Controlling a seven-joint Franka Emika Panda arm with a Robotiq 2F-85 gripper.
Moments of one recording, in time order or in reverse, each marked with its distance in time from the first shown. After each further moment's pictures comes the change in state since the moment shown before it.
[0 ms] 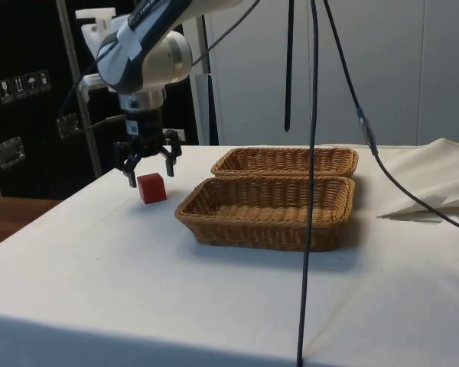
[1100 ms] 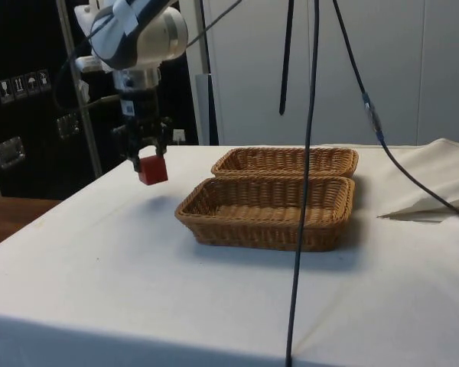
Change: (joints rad) arm 0.025 -0.066 -0.035 -0.001 -0.025 -0.084 -0.027
